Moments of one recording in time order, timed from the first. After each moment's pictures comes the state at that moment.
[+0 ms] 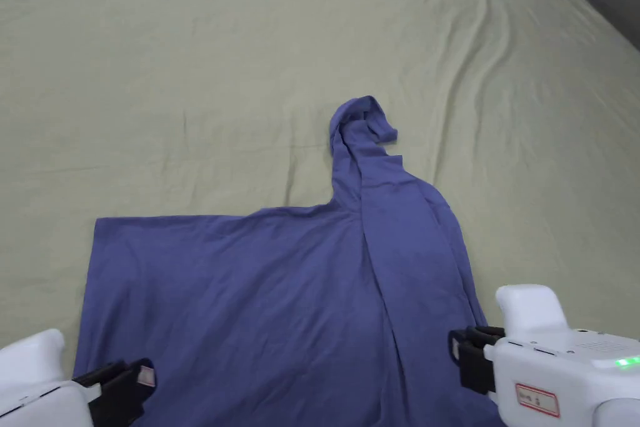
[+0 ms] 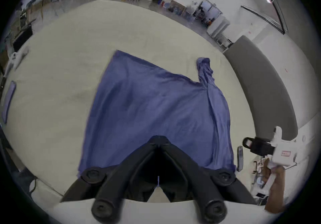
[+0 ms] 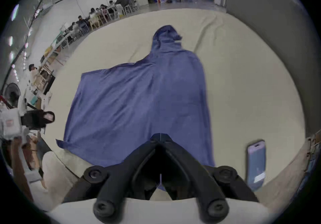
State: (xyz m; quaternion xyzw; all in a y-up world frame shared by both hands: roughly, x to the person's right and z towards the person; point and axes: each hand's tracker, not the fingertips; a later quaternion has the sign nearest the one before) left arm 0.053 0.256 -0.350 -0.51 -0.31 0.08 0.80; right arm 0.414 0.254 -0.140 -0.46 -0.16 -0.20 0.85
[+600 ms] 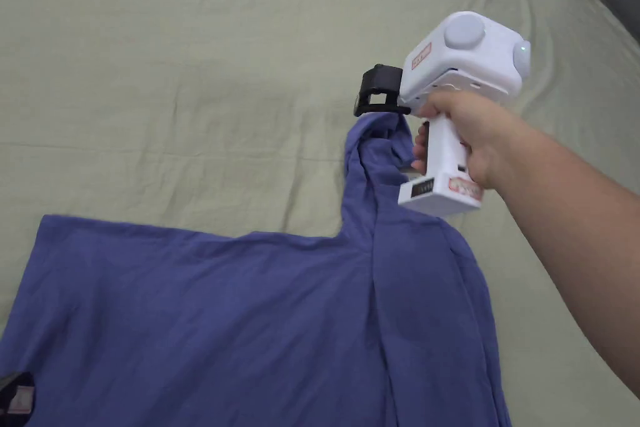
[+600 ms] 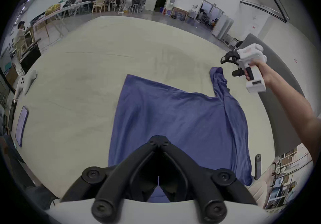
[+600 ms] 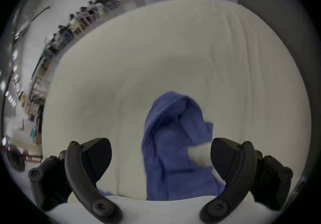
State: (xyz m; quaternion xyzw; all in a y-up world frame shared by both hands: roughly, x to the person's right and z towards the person) left arm 0.064 0.273 -0.382 -0.46 -0.25 0.00 0.85; right arm 0.623 0.236 -0.545 -0.51 -0.24 -0.26 0.79
